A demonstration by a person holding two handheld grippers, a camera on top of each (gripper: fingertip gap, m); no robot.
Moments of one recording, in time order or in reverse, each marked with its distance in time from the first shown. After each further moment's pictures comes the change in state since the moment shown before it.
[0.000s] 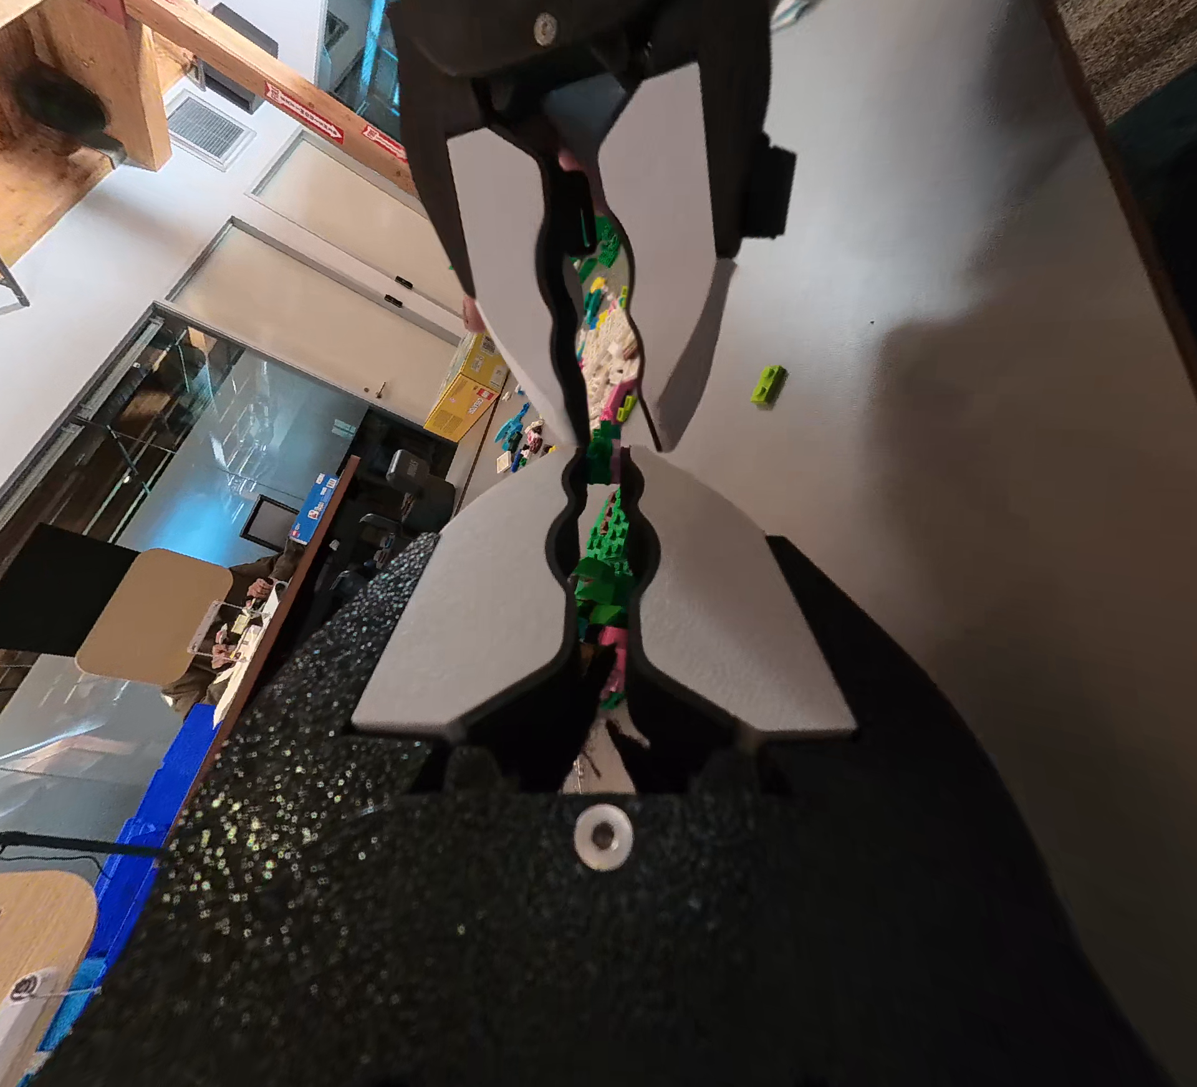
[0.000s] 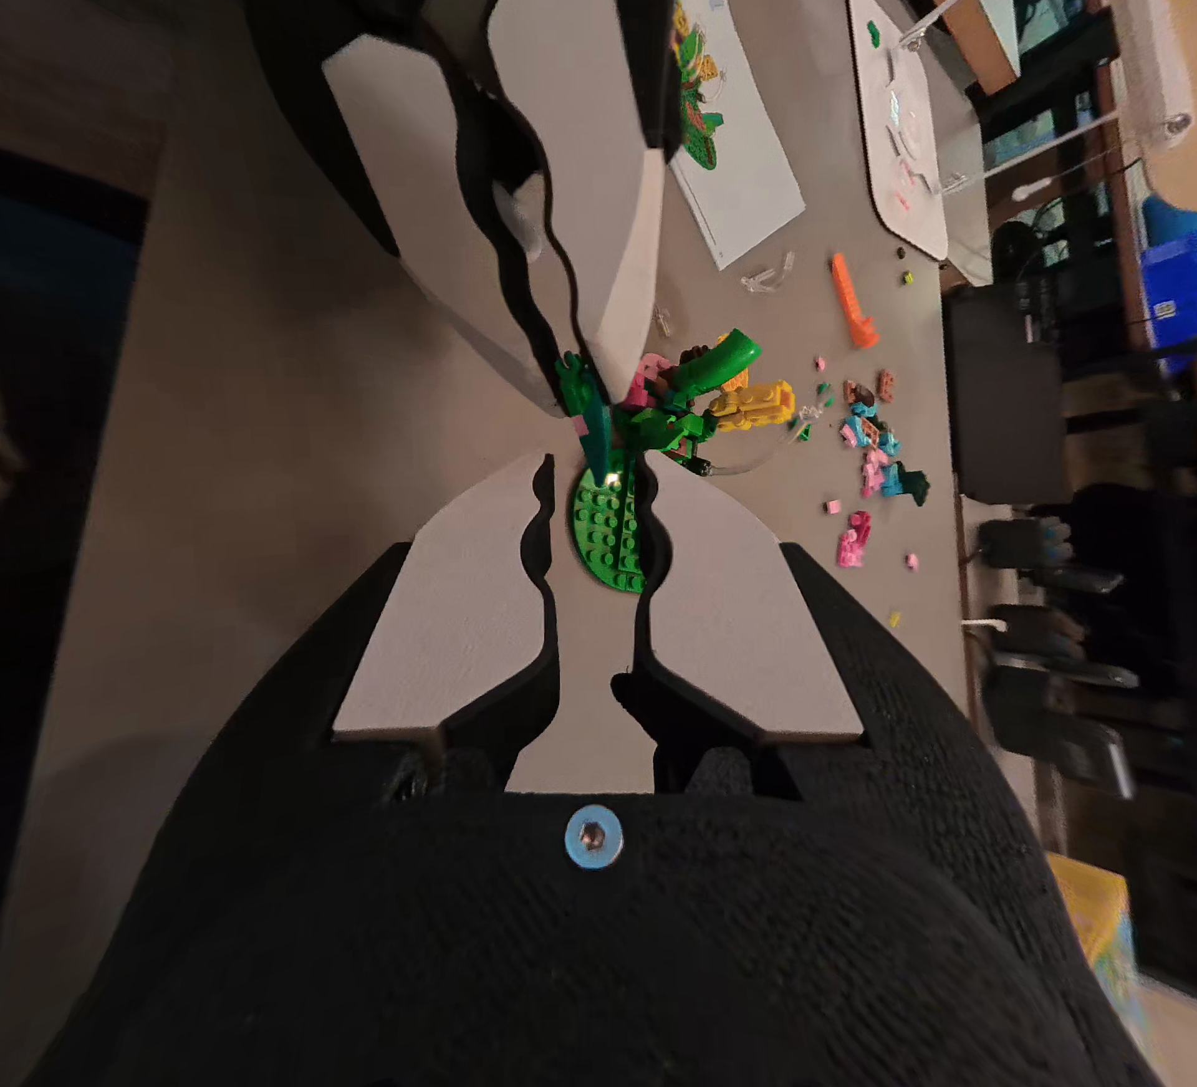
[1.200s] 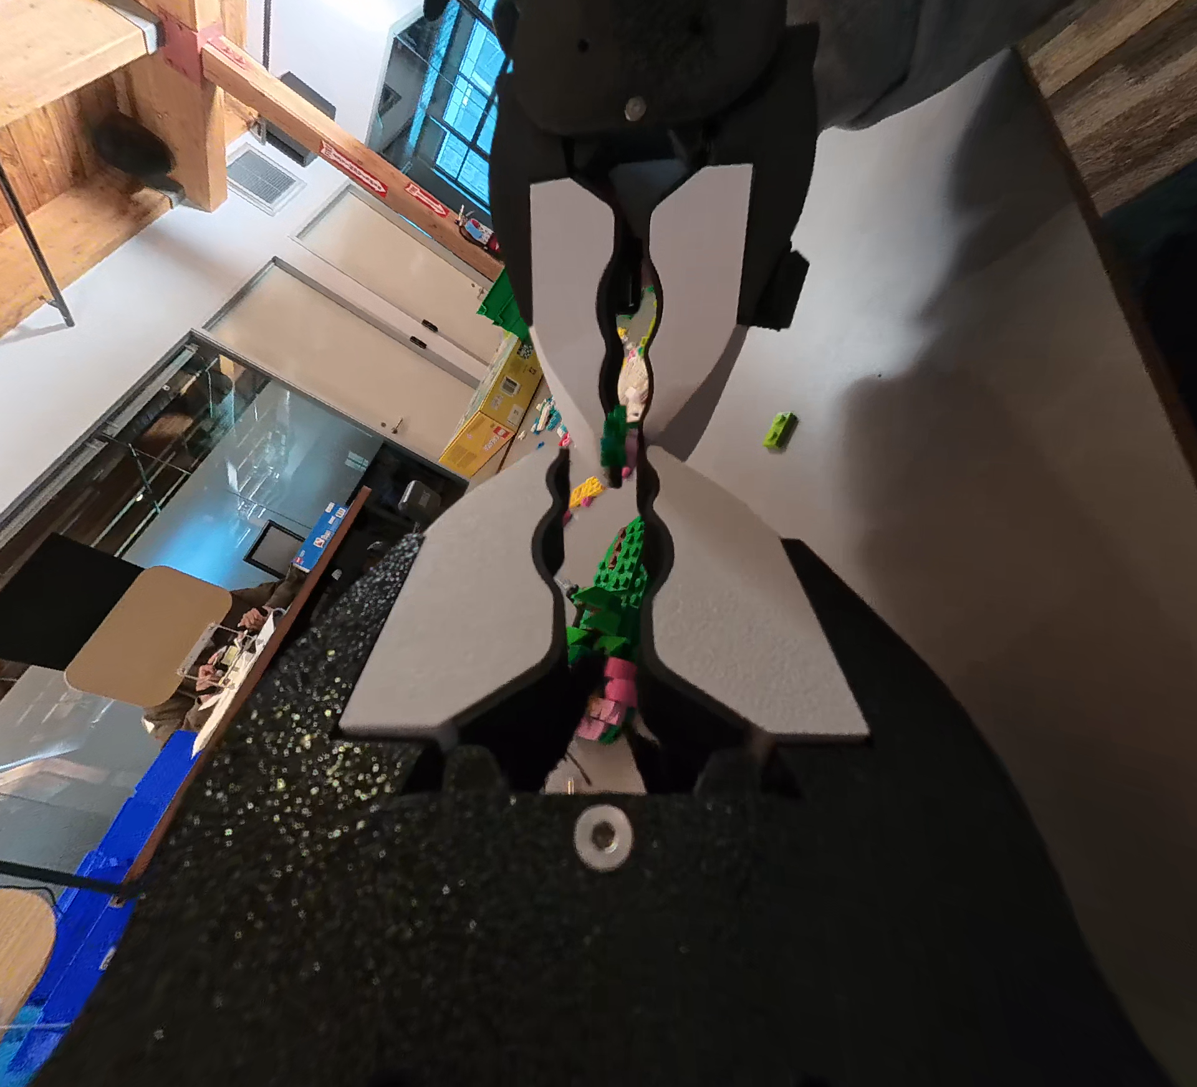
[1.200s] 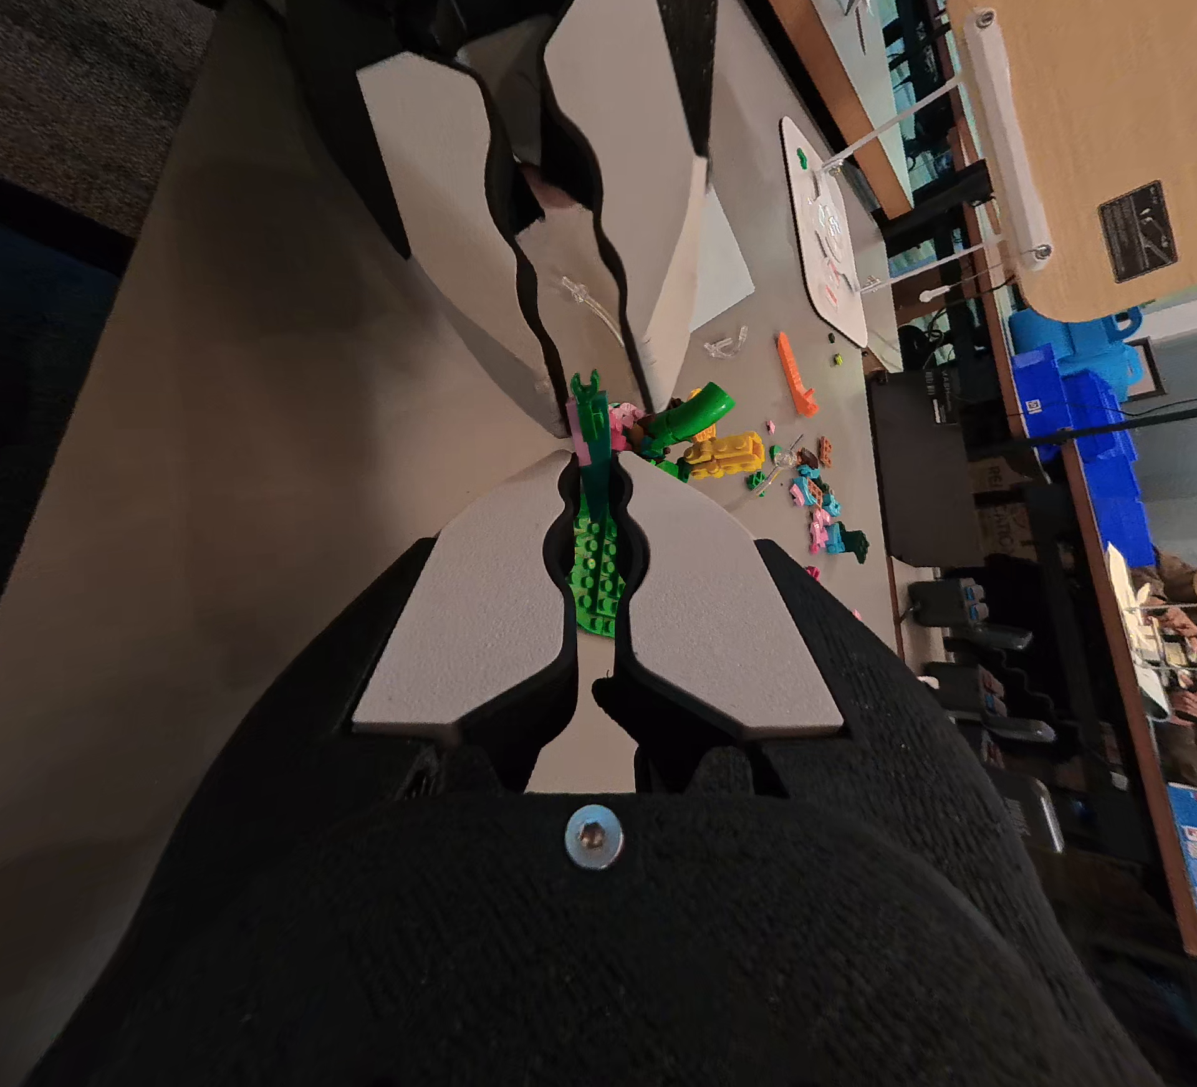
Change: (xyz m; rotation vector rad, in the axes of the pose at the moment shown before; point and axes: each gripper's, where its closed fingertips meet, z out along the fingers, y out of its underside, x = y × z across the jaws) left arm -0.004 -0.012 -0.006 0.095 -0.045 -0.045; right arm 0.000 -0.009 0.002 0.128 0.086 -0.088
